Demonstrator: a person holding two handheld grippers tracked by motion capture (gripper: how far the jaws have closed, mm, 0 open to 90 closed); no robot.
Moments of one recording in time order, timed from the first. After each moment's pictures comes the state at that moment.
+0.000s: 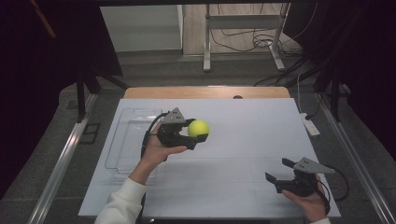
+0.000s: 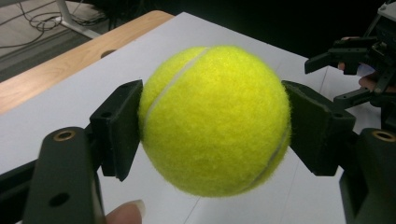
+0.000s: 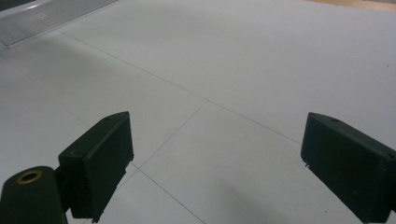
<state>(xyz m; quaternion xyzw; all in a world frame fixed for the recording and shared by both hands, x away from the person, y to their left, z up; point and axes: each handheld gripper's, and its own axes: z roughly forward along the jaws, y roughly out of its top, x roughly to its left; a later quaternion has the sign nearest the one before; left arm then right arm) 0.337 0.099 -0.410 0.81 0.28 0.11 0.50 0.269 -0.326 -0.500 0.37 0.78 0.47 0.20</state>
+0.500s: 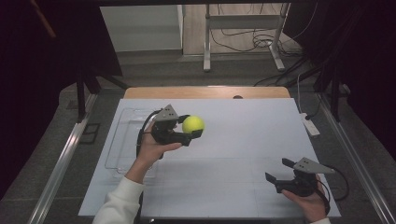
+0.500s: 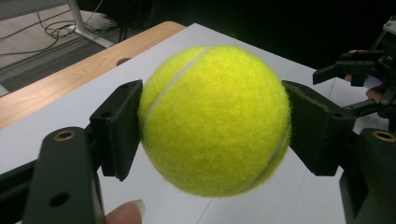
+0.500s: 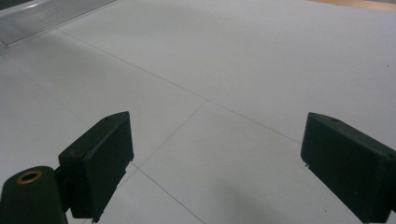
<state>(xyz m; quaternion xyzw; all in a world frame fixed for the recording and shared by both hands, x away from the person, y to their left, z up) 0.339 0.114 -0.406 0.80 0.29 0.13 0.51 0.269 -0.326 -0.500 0.37 0.78 0.47 0.20</state>
